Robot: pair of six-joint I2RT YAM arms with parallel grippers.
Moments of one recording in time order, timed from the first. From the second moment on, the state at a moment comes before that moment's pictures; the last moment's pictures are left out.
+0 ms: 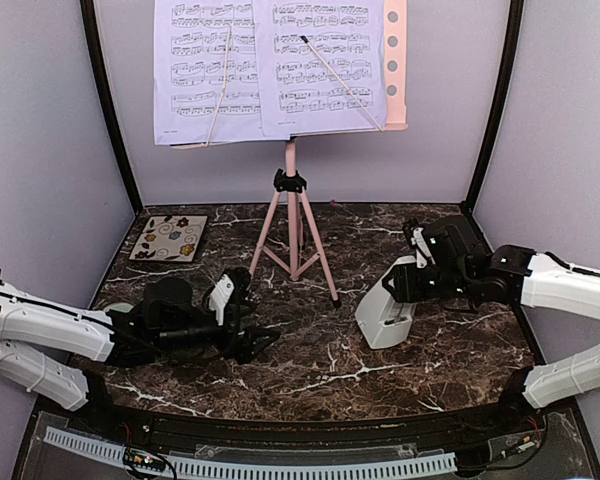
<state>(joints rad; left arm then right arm) -1.00 1.21 0.43 0.44 0.05 -0.19 0.81 1.15 0.83 -0.45 0.24 0.46</state>
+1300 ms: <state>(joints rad) -1.26 1.51 0.48 0.68 -0.07 0.12 0.95 1.07 0.77 -0.21 -0.36 0.12</state>
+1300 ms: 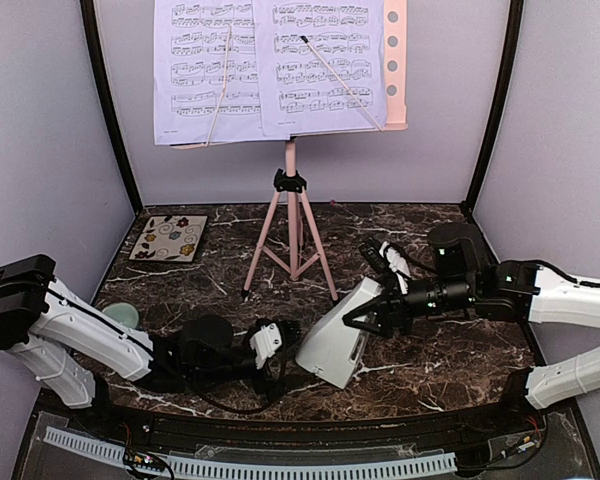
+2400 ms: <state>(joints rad) -1.21 1.59 0.54 0.71 -0.13 0.11 0.97 1.11 0.77 -0.21 -0.15 0.20</state>
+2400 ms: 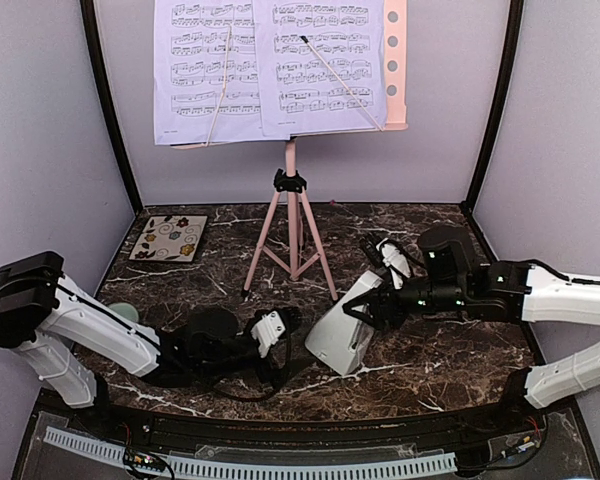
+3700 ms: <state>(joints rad) -1.13 1.36 0.37 0.74 -0.26 -0.10 1.18 1.47 1.08 -0.19 0.45 0.48</state>
